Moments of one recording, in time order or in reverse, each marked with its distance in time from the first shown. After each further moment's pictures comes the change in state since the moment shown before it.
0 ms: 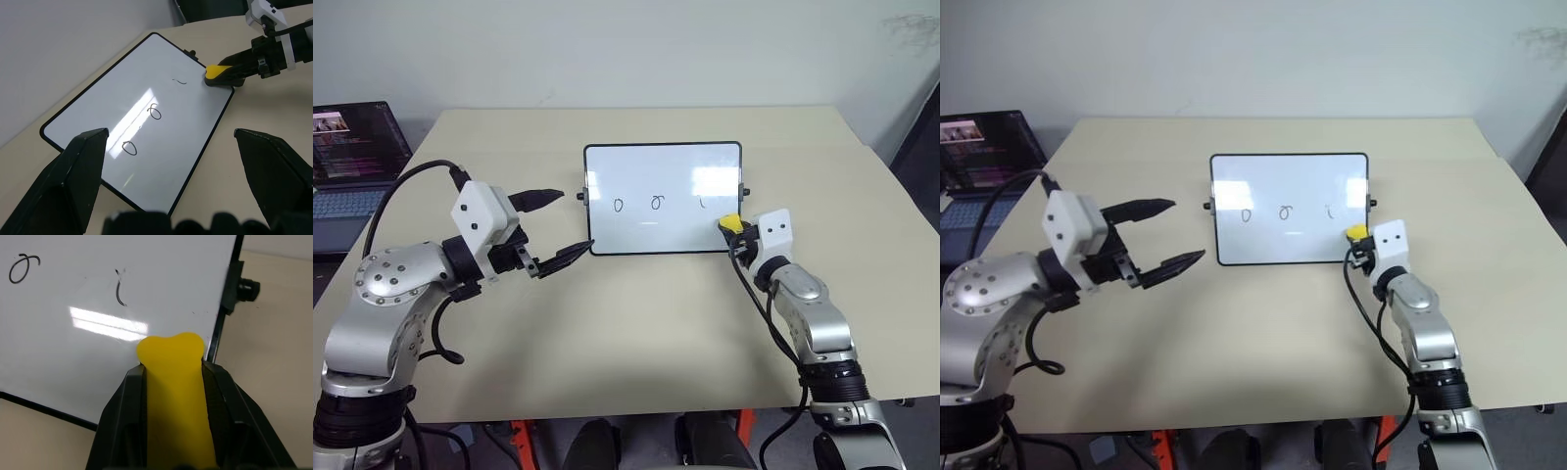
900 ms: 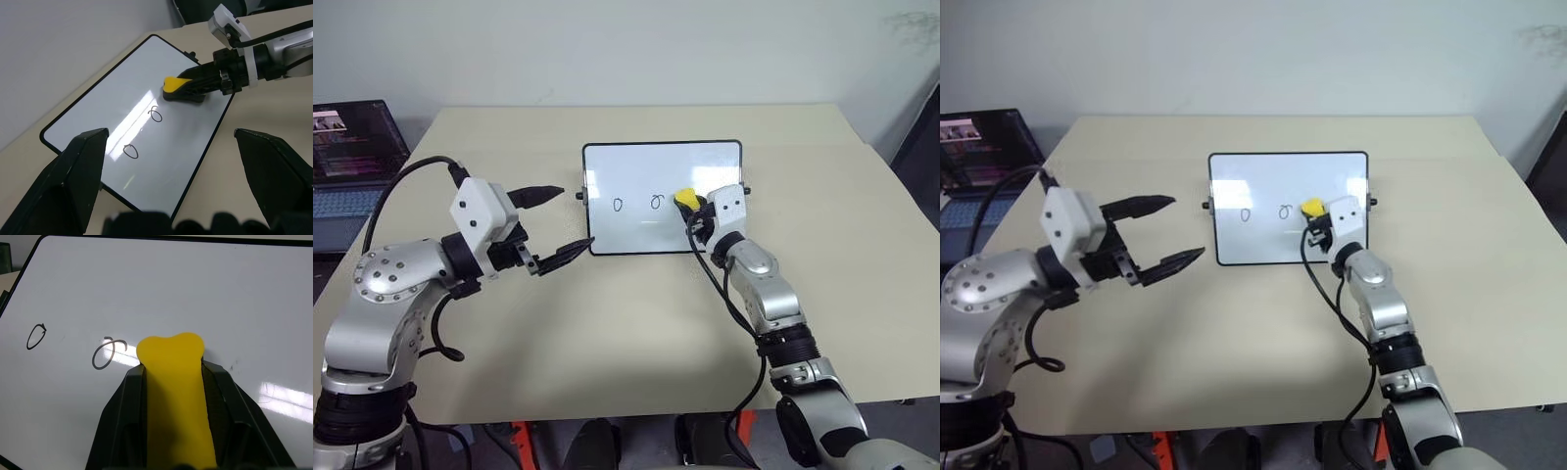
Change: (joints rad) left arm -0.003 0.000 0.000 0.002 0.001 -0.005 -0.004; right arm -0.245 0.144 0.080 0.303 -0.033 -0.242 0.008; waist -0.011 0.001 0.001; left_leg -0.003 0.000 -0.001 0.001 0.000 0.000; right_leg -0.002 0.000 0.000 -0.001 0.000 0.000
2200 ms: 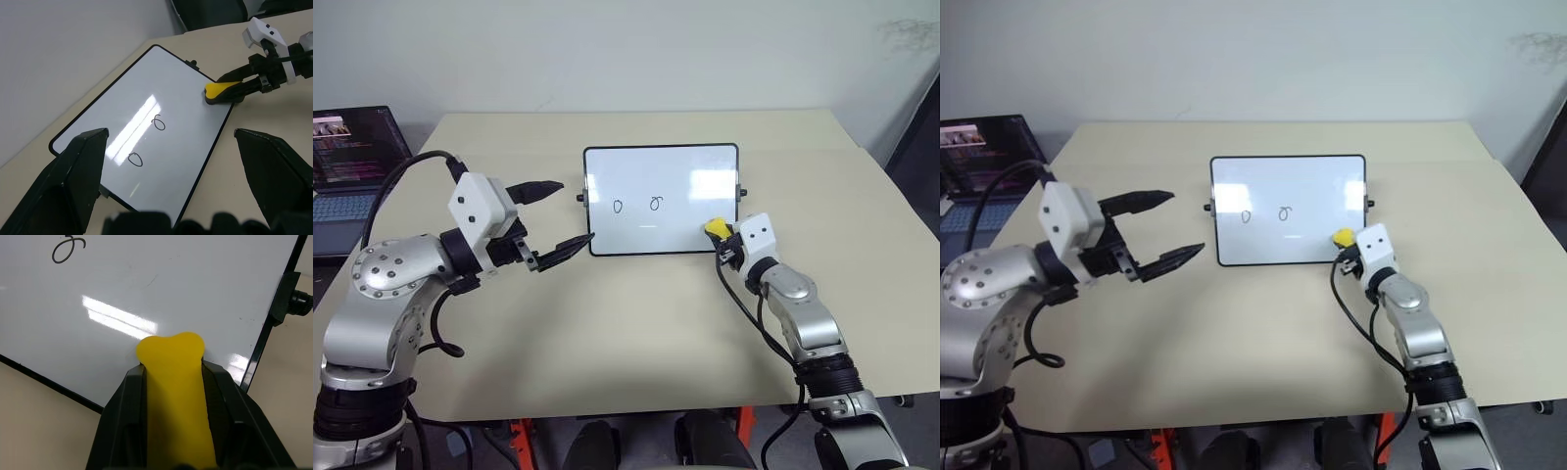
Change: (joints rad) left arm -0.036 0.002 -0.001 0.014 0.002 -0.003 -0.004; right arm 0.206 -0.161 -0.016 -0.217 -0.018 0.159 0.058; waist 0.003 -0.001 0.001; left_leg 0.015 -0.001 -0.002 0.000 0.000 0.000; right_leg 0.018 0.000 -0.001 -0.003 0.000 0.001
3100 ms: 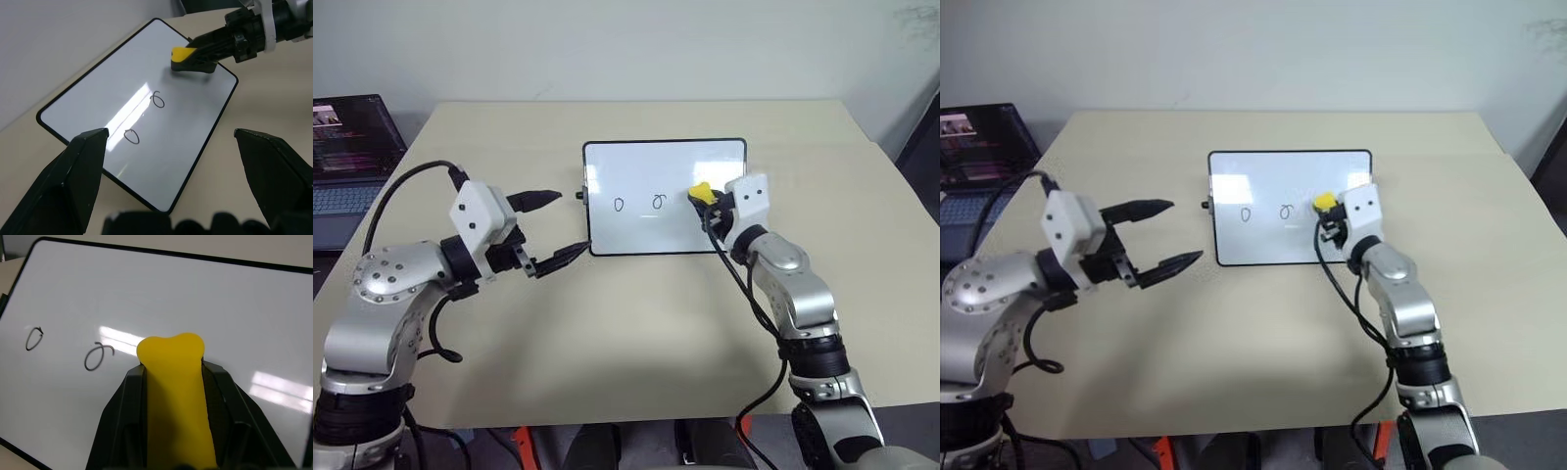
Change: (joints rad) left arm 0.066 0.003 0.011 0.010 0.007 -0.003 -0.014; right arm -0.160 0.112 0.016 -0.120 0.047 0.180 -0.043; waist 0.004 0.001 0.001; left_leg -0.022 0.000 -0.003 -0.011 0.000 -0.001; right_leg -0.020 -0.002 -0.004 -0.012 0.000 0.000
